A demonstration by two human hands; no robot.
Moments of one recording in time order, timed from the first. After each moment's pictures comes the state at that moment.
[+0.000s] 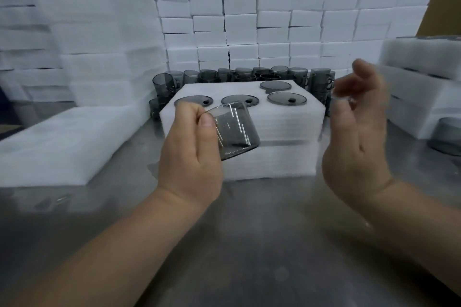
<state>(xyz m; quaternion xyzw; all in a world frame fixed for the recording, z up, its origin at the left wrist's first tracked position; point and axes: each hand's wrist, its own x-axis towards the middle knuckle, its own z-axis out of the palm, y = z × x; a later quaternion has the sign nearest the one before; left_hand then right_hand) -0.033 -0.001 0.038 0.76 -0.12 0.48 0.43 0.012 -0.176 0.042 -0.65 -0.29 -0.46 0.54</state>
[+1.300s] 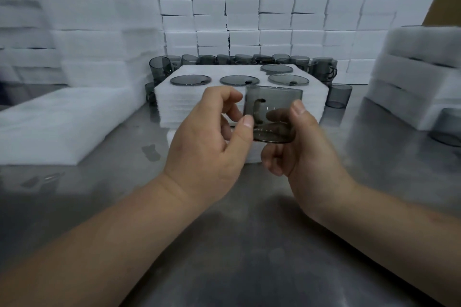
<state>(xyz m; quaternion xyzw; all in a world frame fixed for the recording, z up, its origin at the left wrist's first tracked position) -0.042 -0.013 0.032 0.79 -0.20 0.42 0.40 -0.021 -0.142 0.026 -0.58 -0.19 0.00 0.79</state>
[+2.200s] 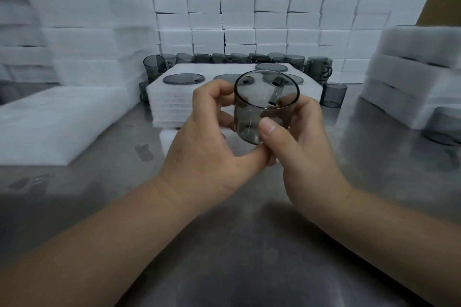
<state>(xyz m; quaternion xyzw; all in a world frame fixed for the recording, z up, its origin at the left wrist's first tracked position) -0.043 -0.021 0.032 0.79 -0.20 0.38 0.44 -0.030 -0.142 0.029 -0.60 -0.30 -0.13 0.73</state>
